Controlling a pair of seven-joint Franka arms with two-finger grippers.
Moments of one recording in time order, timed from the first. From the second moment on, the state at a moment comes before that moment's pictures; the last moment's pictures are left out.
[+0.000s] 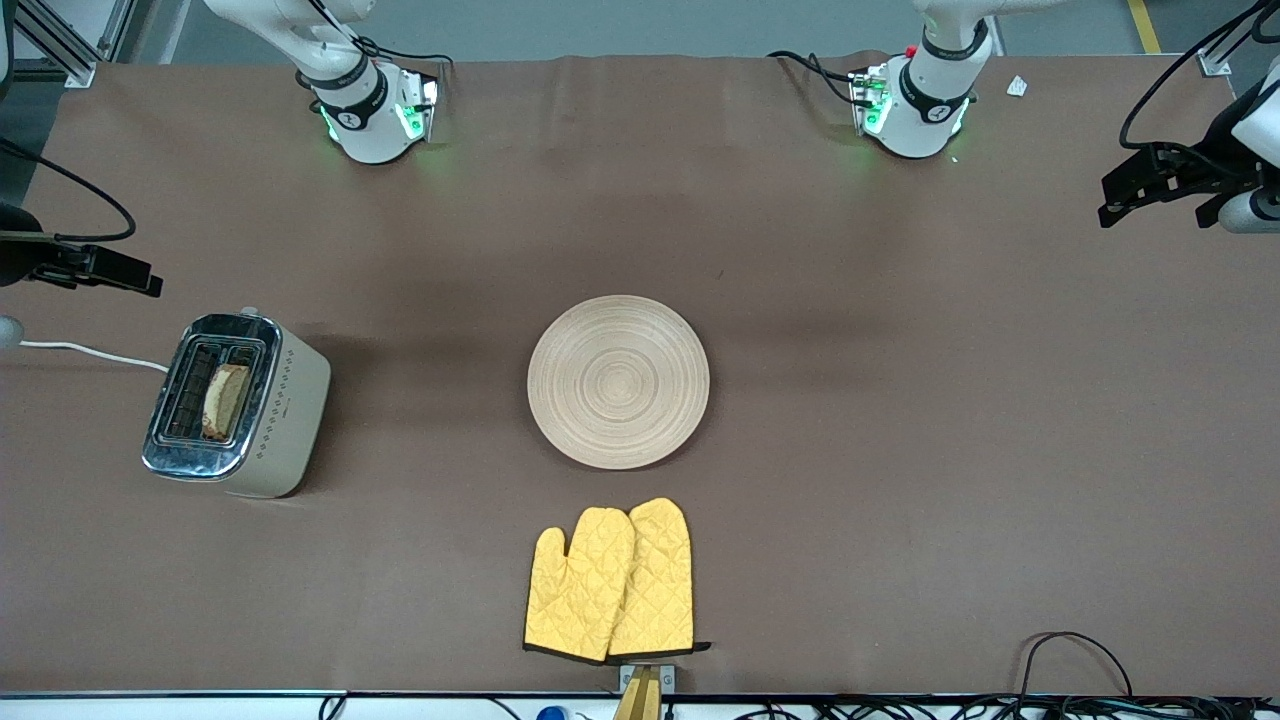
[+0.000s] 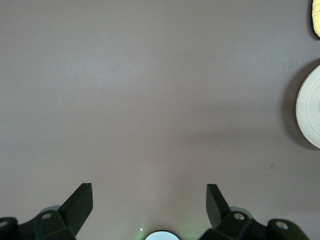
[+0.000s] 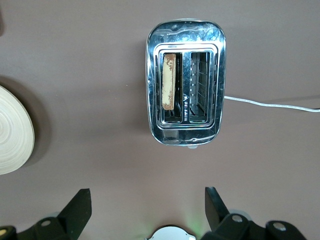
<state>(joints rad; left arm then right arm) 0.05 -0.06 -0.12 -1.55 0.01 1.46 -0.02 -0.02 0.16 -0.04 -1.38 0.02 1.36 0.06</state>
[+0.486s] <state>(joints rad) 0.05 -0.06 -0.12 -1.55 0.01 1.46 -0.02 -0.02 0.16 -0.04 -1.38 0.02 1.38 0.06</state>
